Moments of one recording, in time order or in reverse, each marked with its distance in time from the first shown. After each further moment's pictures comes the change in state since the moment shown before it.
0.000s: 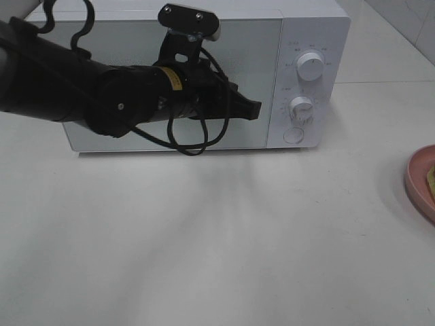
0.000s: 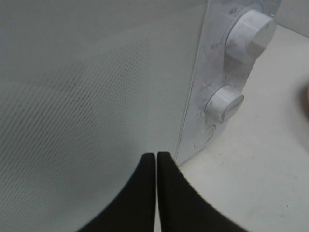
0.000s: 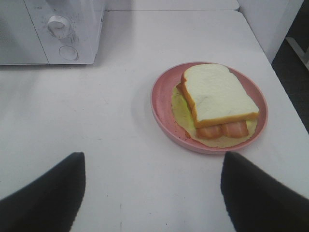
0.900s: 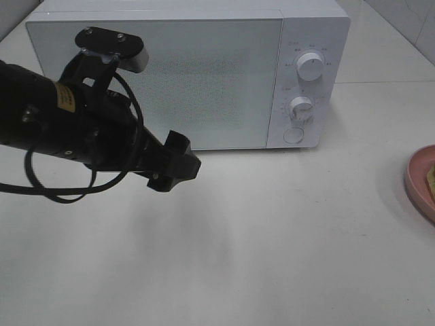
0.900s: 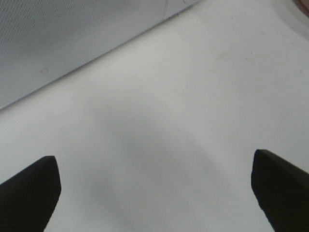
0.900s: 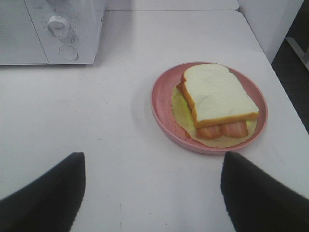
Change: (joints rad) left arm 0.002 -0.435 0.272 -0.035 0.556 -0.006; right arm 0.000 0.000 0.000 0.000 0.000 0.000
